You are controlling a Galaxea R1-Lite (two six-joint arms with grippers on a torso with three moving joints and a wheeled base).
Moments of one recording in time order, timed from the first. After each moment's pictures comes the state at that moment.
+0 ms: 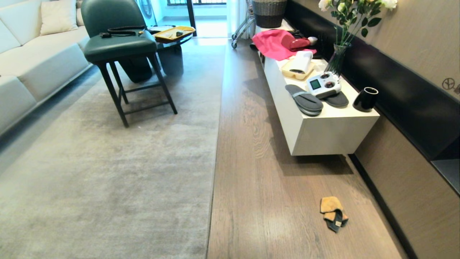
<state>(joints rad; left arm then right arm) 0.00 0.00 0.00 0.00 0.00 0.00 0.00 0.00 0.00 0.00 0.00 -0.01</state>
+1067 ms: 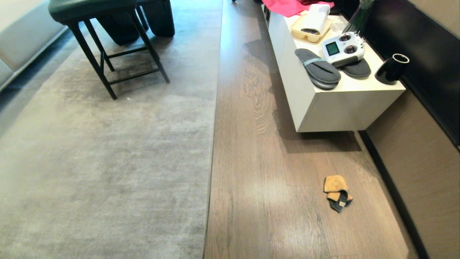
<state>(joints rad) 0.00 0.00 0.00 0.00 0.00 0.00 0.00 0.00 0.00 0.00 0.00 -0.01</state>
